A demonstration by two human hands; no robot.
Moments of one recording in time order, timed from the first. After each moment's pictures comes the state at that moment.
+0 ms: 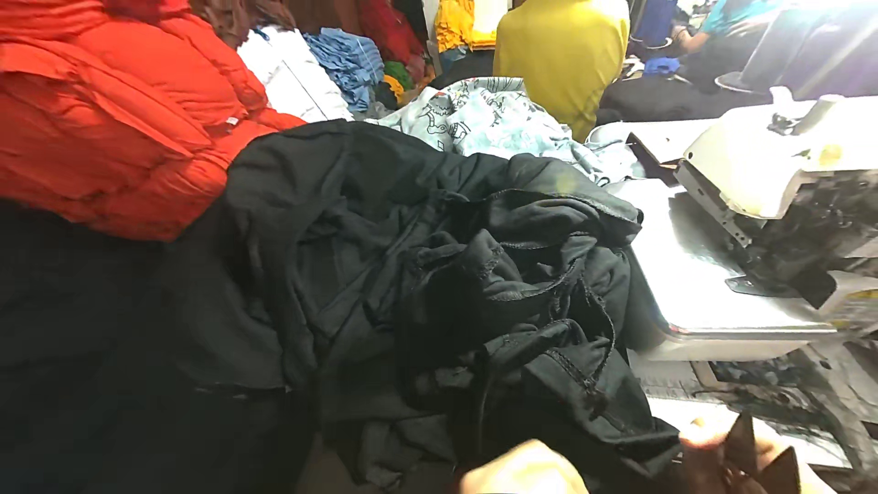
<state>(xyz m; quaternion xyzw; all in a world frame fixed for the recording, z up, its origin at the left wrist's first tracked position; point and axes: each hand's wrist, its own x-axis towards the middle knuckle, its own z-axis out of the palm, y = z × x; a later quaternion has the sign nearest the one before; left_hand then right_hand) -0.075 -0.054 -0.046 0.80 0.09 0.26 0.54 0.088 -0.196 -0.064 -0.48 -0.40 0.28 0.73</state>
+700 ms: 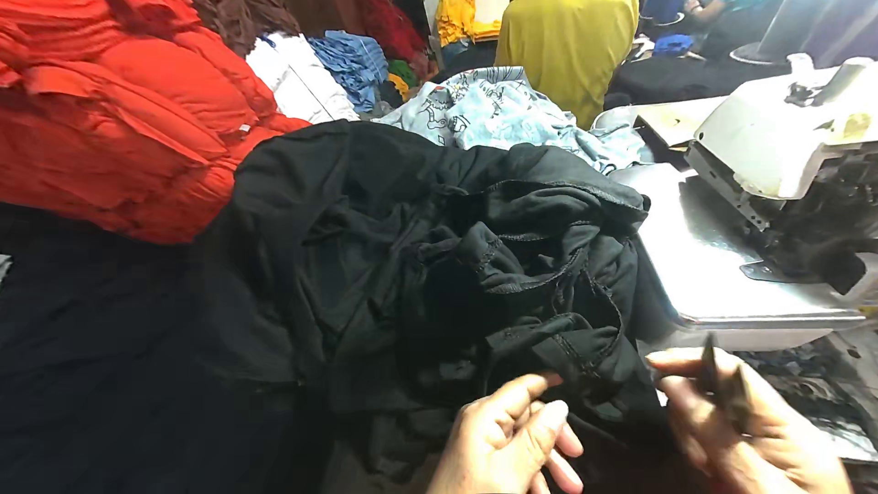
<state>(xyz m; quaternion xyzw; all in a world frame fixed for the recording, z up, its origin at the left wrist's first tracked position) -0.062 -0.039 -0.036 0.65 0.23 0.21 0.69 0.085 -0.165 -0.047 -0.64 -0.39 0.12 0.65</state>
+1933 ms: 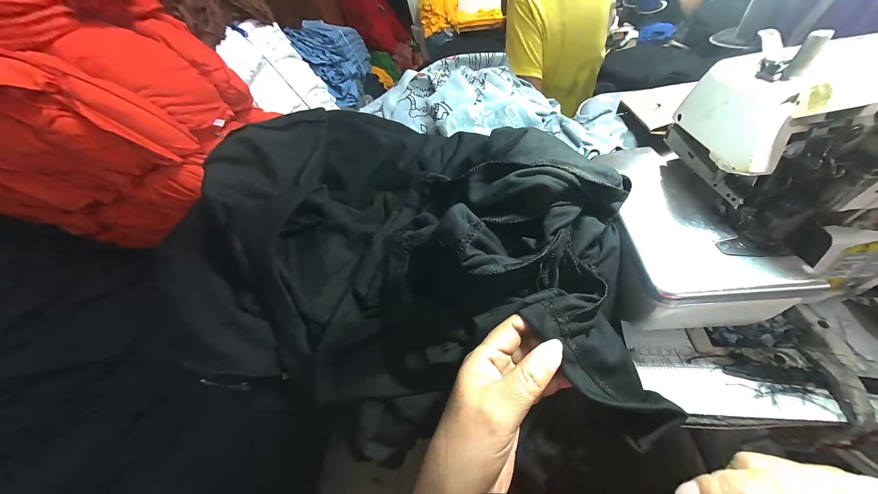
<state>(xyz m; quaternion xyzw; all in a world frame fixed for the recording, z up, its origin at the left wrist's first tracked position) -0.031 -0.038 -0.042 0.47 0.16 0.31 0.81 0.113 -0.233 -0.034 -0.59 -0.63 0.23 0.45</state>
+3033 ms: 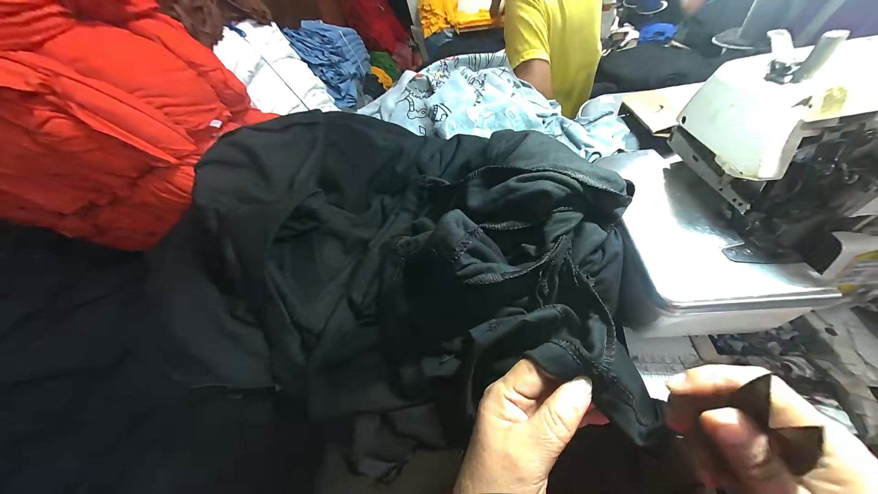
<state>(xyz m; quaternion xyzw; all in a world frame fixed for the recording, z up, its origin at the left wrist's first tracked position) -0.028 -0.060 -0.050 0.41 0.13 0.33 0.84 0.097 -0.190 -0.049 -0.64 -0.46 0.10 0.61</state>
